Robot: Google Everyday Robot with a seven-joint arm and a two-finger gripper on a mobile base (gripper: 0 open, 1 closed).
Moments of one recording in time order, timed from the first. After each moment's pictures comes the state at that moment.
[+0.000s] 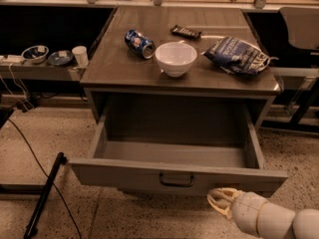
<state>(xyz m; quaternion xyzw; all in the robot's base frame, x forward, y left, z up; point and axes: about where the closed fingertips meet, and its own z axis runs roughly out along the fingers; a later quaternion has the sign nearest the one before) 0.388 -0.167 0.600 -0.44 0.76 0.12 0.46</state>
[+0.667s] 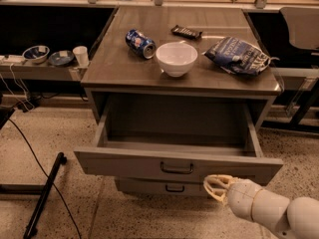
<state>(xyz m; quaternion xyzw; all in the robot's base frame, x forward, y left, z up) 0.423 -0.162 0.619 -0.46 0.73 0.10 0.50</state>
